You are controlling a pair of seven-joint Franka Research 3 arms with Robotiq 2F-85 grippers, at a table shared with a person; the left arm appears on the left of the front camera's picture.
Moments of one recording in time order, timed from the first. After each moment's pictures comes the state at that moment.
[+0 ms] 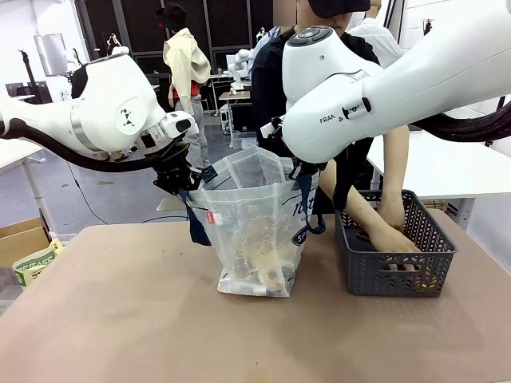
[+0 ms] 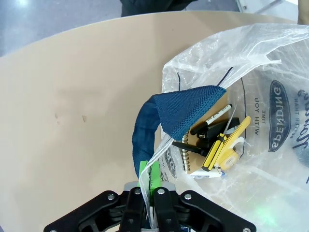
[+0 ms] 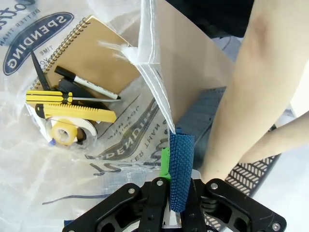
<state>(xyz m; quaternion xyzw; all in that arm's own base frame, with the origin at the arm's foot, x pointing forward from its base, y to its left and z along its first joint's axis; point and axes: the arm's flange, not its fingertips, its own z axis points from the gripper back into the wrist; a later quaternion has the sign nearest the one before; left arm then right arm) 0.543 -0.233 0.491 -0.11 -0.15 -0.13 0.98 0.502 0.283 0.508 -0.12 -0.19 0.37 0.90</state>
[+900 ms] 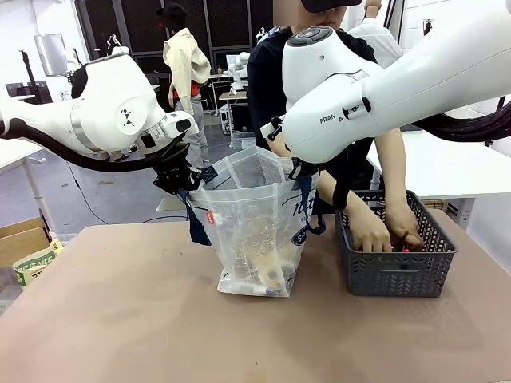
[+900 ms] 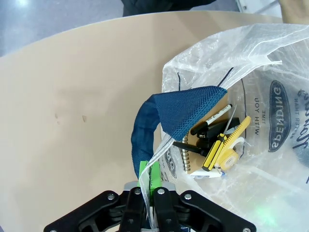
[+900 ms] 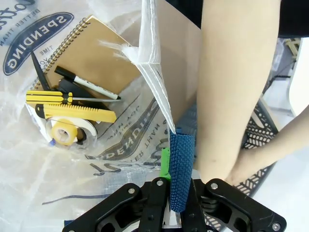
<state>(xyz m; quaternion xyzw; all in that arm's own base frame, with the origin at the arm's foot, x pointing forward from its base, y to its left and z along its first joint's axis) 0.543 -0.233 0.491 -0.11 -0.15 -0.13 0.98 0.502 0.283 0.508 -0.12 -0.19 0.37 0.90</state>
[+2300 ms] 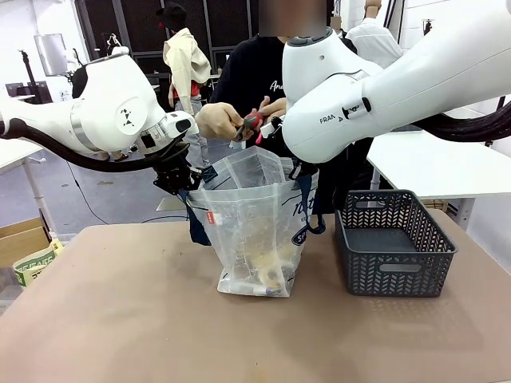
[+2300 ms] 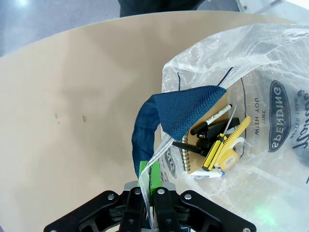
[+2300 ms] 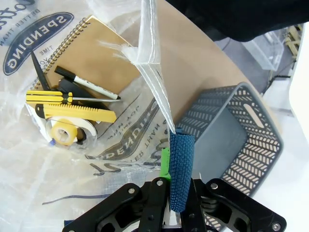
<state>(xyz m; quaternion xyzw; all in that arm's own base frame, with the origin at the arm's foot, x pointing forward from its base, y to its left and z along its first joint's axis) 0.543 -0.233 0.491 -0.11 -0.15 -0.13 0.98 0.502 0.283 0.508 -0.12 -0.19 0.37 0.90</state>
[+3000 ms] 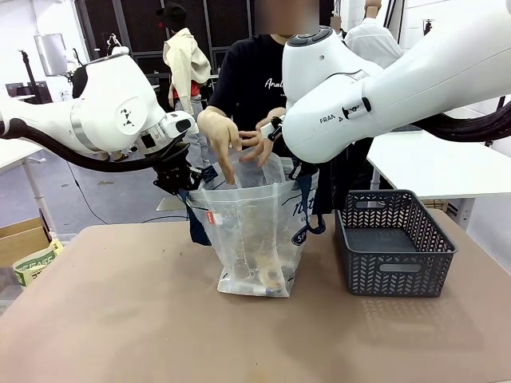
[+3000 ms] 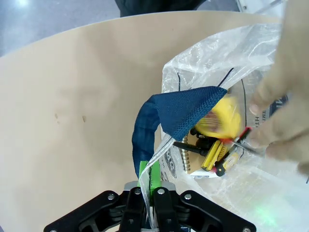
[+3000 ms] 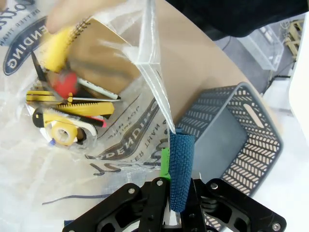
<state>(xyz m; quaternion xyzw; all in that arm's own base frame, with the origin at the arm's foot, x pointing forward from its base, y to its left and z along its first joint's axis) 0.543 -0.233 0.491 -0.11 -0.15 -0.13 0.98 0.502 0.283 0.508 -0.12 -0.19 0.37 0.90</state>
